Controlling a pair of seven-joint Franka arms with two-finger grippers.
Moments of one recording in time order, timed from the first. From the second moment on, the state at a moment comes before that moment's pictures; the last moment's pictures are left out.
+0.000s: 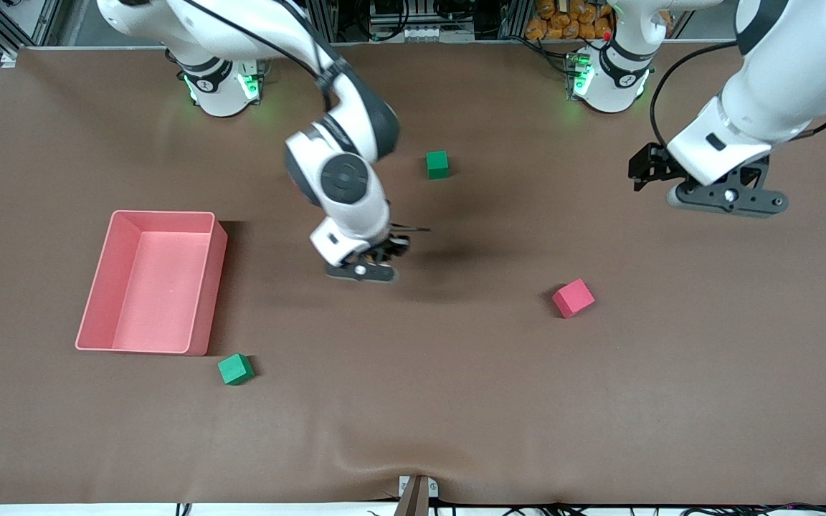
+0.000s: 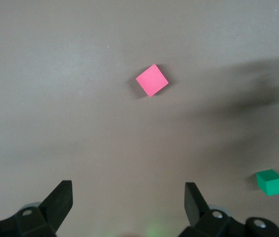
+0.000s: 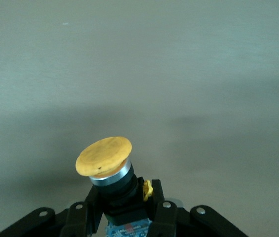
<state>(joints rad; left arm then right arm) -0.01 0.04 -0.27 -1.63 0.03 1.58 -0.12 0.77 0.67 -0.07 -1.45 0.12 2.12 0.74</state>
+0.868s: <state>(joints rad) -0.01 0.14 -0.27 -1.63 0.03 1.60 -0.12 0.87 0.91 -0.09 -1.28 0.12 2.26 0.95</state>
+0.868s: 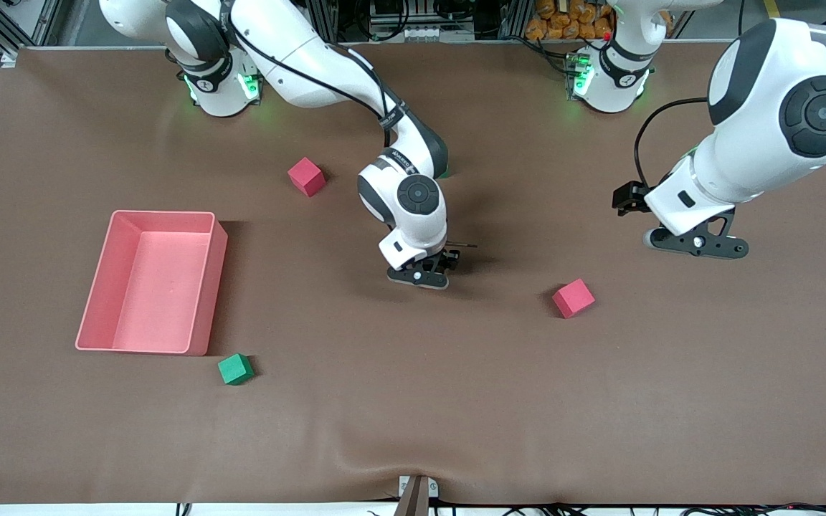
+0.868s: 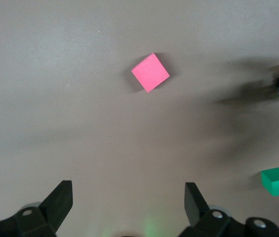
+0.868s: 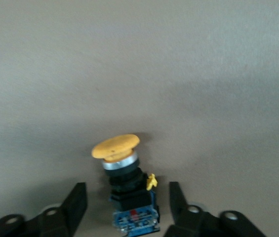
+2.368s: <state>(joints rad) -0.34 0.57 -0.29 -1.44 -0.14 1.80 -0.44 0.02 0.10 -0.13 -1.72 0.11 1.77 -0.14</state>
